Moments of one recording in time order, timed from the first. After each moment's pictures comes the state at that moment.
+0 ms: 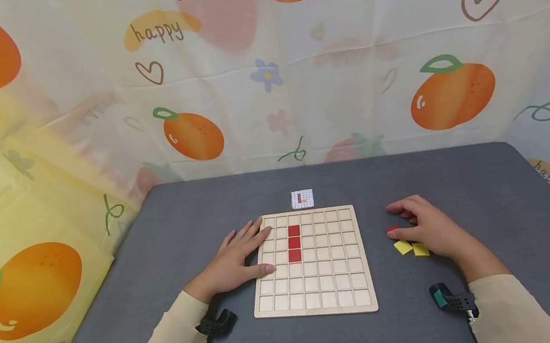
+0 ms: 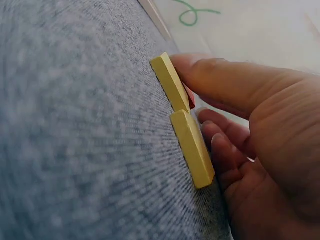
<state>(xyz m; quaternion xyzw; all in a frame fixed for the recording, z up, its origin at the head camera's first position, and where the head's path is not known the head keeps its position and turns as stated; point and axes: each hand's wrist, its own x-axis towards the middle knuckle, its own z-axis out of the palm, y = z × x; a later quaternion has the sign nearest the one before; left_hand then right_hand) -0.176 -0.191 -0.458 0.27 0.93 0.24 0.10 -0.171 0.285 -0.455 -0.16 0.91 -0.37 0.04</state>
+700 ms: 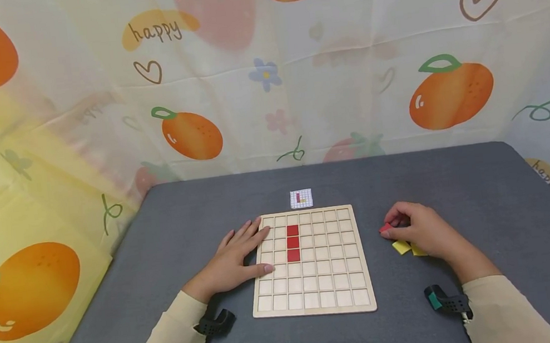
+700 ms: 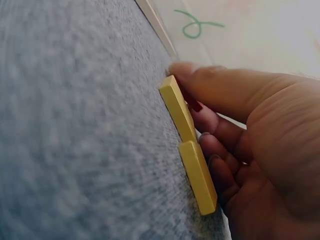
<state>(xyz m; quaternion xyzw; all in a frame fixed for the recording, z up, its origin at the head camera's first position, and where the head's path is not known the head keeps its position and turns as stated) -0.176 -0.190 -0.459 0.26 0.93 0.23 0.10 -0.168 0.270 -0.454 -0.11 0.91 -0.39 0.06</state>
